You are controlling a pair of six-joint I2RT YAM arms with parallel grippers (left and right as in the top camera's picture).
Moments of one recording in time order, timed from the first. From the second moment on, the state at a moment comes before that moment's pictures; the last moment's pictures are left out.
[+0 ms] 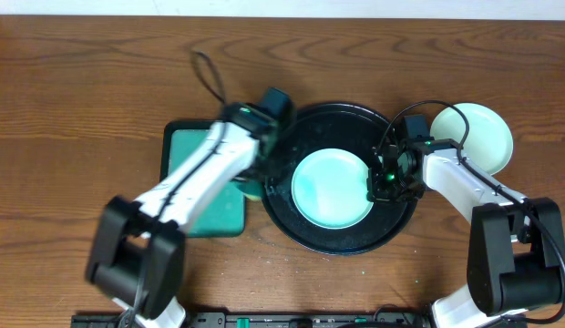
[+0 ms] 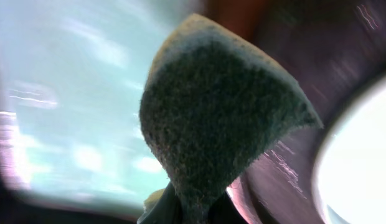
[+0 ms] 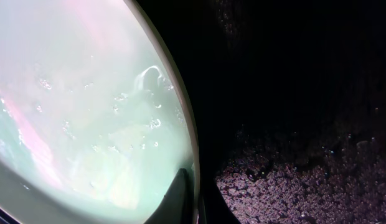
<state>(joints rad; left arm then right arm) -0.50 1.79 1.37 -1.10 -0.14 -0.59 0.15 1.75 0.94 -0.71 -0.30 0.18</state>
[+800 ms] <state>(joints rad) -0.13 1.43 1.24 -1.10 0.01 -0.51 0.20 1.71 0.97 -0.72 -0.23 0.20</state>
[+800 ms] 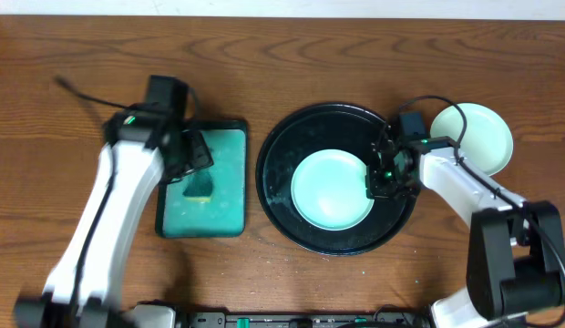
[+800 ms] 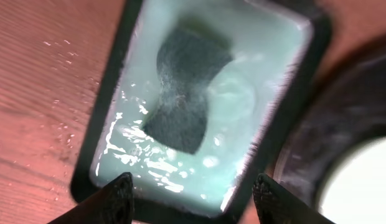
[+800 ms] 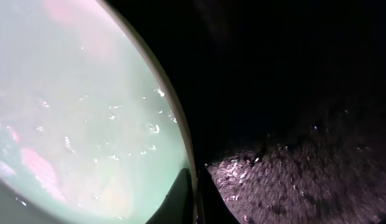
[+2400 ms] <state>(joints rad) -0.12 0.78 1.25 -1.12 0.02 -0.45 0.95 1.59 1.17 0.12 0.46 -0.40</state>
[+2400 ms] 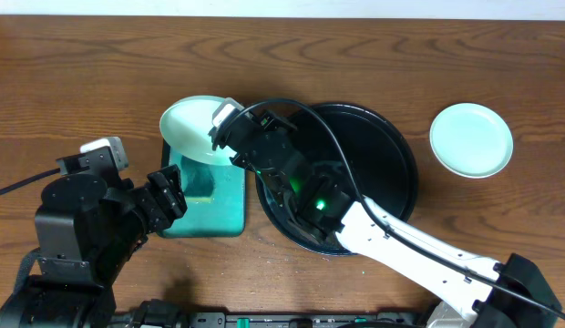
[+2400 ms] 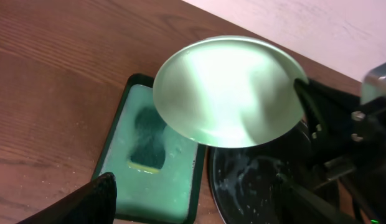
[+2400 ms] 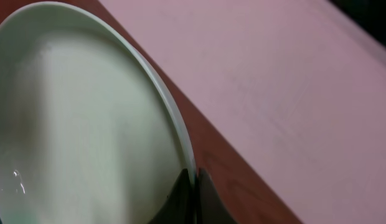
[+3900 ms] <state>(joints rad) -0.12 0.78 1.25 -1.13 0.02 -0.45 0.97 1.58 1.17 0.20 0.56 -0.51</state>
